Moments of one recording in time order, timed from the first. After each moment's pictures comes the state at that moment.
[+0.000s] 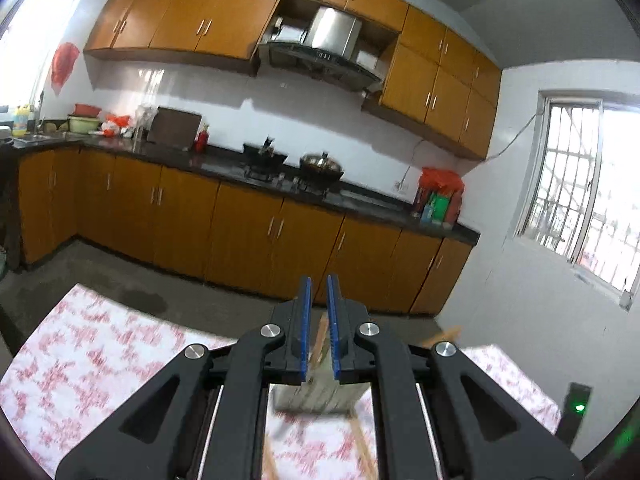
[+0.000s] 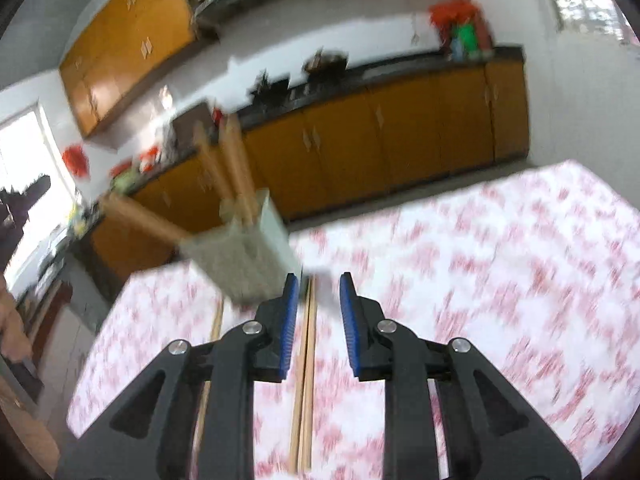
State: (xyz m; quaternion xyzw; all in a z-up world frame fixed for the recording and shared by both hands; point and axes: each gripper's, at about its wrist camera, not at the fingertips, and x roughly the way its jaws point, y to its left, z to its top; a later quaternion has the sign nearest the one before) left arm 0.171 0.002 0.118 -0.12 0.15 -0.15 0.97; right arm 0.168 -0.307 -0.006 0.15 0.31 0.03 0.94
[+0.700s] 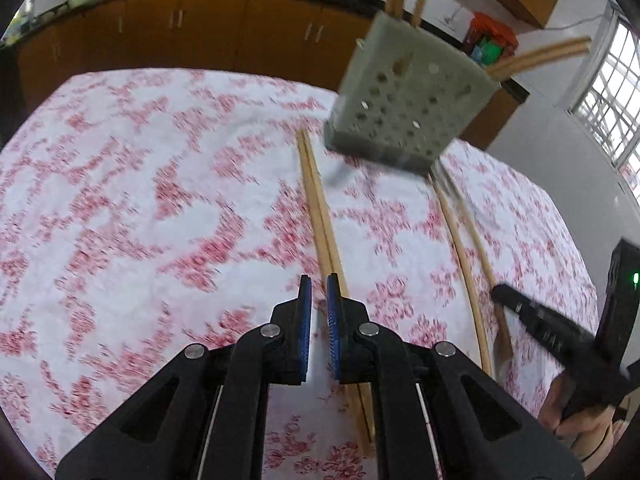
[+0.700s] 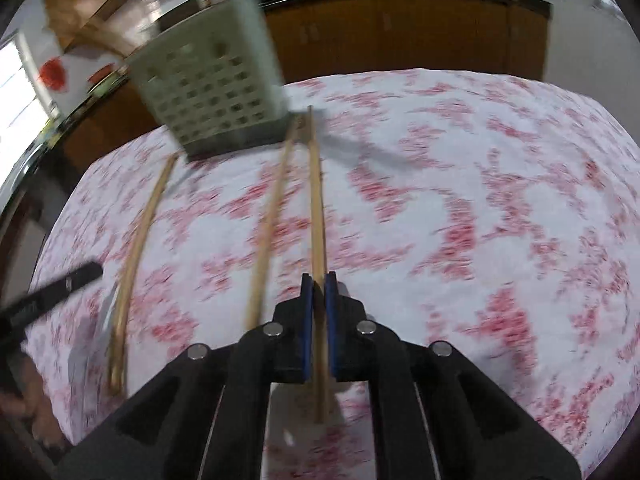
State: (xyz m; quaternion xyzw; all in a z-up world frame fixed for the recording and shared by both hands) left arm 0.179 -0.023 -0.090 -0.09 0.45 -0.13 0.88; right arm 0.186 -0.281 -0.108 0.11 0.43 0.00 0.90
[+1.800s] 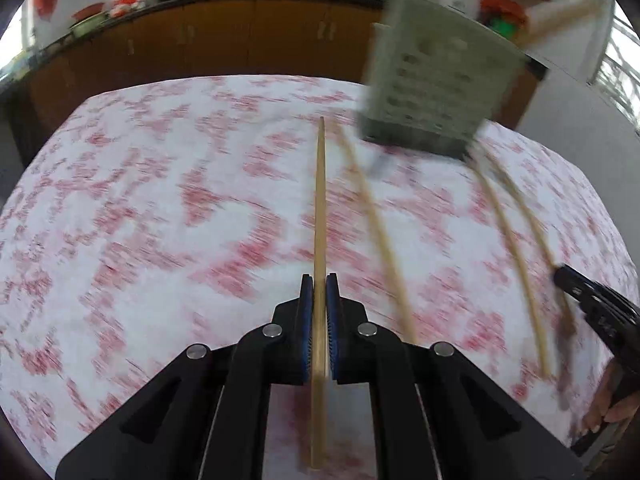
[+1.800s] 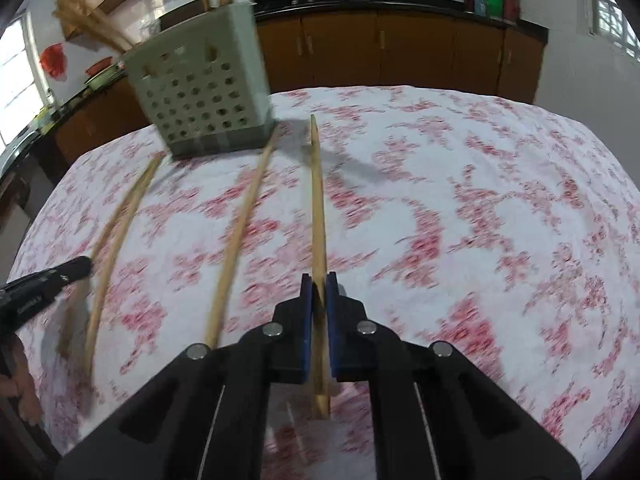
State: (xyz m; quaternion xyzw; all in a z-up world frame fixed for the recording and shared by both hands) left arm 0.191 -0.009 -0.100 -0.03 0.44 -0.07 0.89; right arm 0.182 -0.289 -0.108 0.06 0.41 -0.02 0.91
